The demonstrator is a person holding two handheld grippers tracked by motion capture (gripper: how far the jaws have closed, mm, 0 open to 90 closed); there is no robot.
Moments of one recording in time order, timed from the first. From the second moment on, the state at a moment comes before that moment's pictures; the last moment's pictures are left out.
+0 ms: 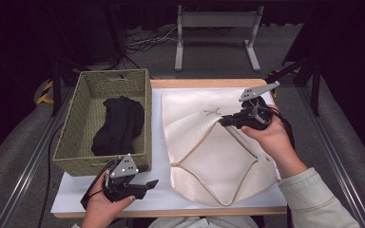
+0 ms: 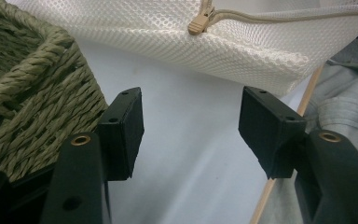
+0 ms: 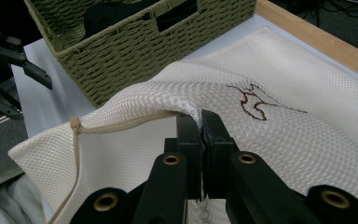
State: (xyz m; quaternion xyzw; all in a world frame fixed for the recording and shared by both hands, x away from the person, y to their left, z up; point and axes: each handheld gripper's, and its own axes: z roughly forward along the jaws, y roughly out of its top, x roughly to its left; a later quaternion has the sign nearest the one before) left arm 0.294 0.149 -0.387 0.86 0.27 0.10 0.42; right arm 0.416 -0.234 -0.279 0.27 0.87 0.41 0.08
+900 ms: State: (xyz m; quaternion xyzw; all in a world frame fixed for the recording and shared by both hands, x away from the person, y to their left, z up) left arm 0.307 0.154 -0.338 0.85 0.25 0.11 0.45; right arm 0.419 -0.238 -0.284 0.28 0.87 0.41 0.08
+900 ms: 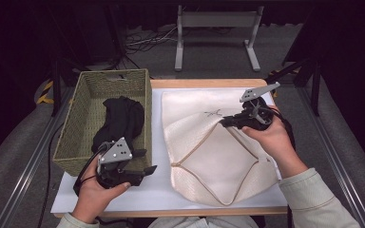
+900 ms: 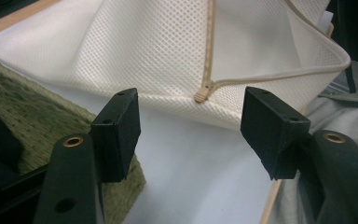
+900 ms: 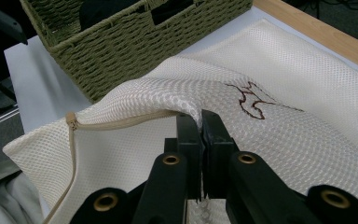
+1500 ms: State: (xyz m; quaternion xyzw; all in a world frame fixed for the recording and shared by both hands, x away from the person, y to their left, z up) left arm 0.358 0.176 -0.316 0.82 0.30 0.12 0.47; right arm 0.418 -0.240 -0.285 0.28 0.87 0.41 0.08
